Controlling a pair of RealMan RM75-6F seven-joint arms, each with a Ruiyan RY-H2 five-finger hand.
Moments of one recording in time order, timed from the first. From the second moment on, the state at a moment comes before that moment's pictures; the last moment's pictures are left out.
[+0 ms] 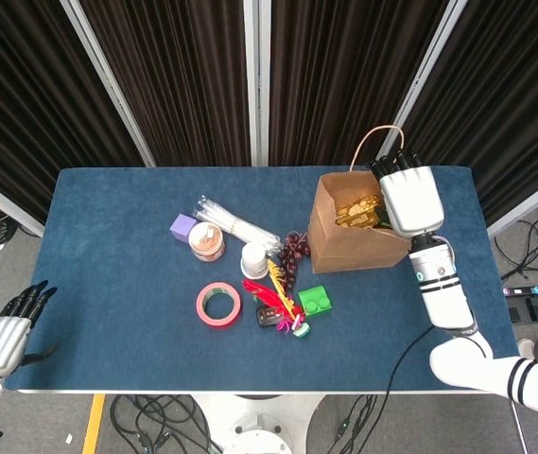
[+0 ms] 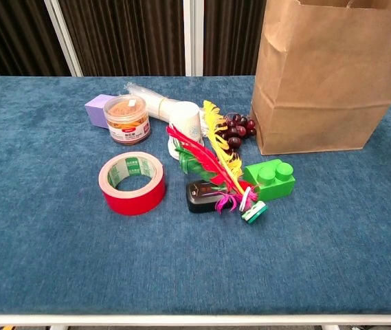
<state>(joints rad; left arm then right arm) -0.12 -1.32 0.05 -1.16 1.57 1.40 -0.28 0.75 -1.26 0.39 -1.62 -1.10 1.18 -0.65</state>
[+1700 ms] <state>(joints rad) -0.11 -1.33 0.05 -1.11 1.56 1.42 -0.30 0.83 -1.38 0.06 -1.70 -1.08 0.86 -0.67</state>
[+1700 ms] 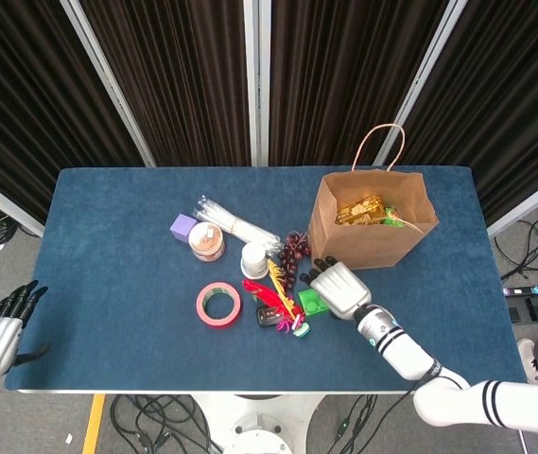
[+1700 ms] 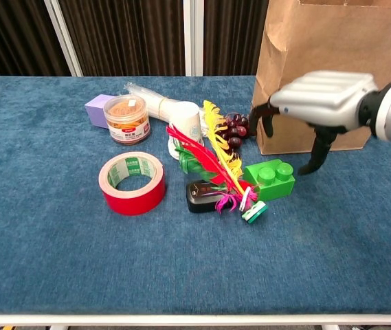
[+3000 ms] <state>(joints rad) -0.10 -1.36 0.04 -1.03 1.55 1.41 -0.32 0.87 -1.54 0.01 -1.55 -0.97 0.86 -0.71</state>
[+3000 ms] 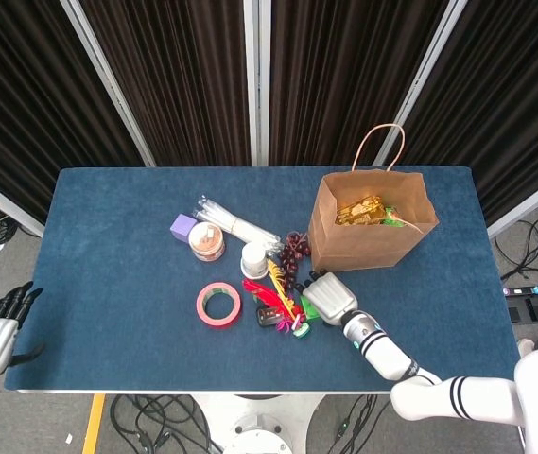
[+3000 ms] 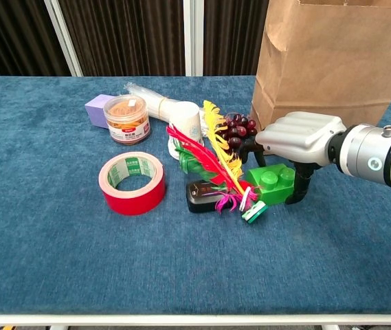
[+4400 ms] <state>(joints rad) -0.10 -1.37 0.04 -1.02 1.55 1.40 -0.35 0.85 -1.53 0.02 -1.61 -1.01 0.96 -0.72</state>
